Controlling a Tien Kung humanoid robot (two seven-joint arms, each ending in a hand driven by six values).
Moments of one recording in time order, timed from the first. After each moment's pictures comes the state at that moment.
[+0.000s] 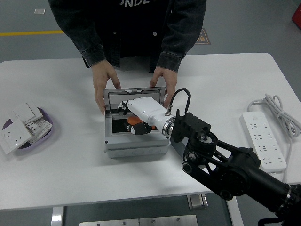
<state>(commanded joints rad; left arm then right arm) 0.00 0.12 -1.50 -0.18 1.36 -0.09 0.25 0.53 -0.07 0.71 1.36 -2.10 0.07 -0.21</state>
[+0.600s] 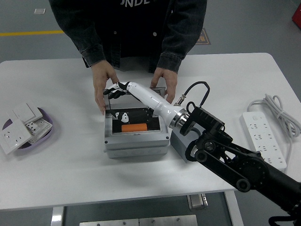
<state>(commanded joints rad) 0.00 0.12 -1.49 -0.18 1.35 -0.09 0.25 0.54 -0.16 0.77 1.48 -1.58 -0.07 0.01</state>
